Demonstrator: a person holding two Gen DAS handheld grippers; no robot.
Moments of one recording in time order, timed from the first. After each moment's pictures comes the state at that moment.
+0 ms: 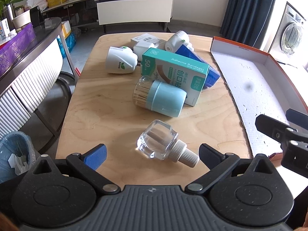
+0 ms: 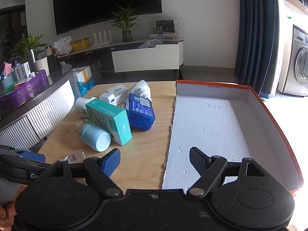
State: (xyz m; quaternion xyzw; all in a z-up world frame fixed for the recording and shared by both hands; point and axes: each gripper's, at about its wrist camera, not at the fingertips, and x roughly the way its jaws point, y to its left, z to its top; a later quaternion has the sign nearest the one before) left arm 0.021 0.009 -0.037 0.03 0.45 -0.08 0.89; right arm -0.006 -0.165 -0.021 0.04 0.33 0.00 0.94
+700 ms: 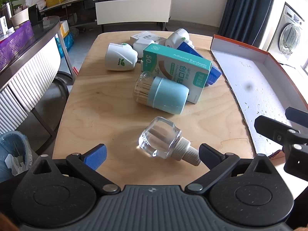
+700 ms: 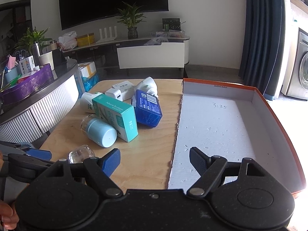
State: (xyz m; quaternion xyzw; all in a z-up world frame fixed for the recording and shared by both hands) left arm 0.024 0.014 -0.043 0.03 0.45 -0.09 0.89; right arm -0.006 -0.149 -0.023 0.03 0.34 0.01 0.94
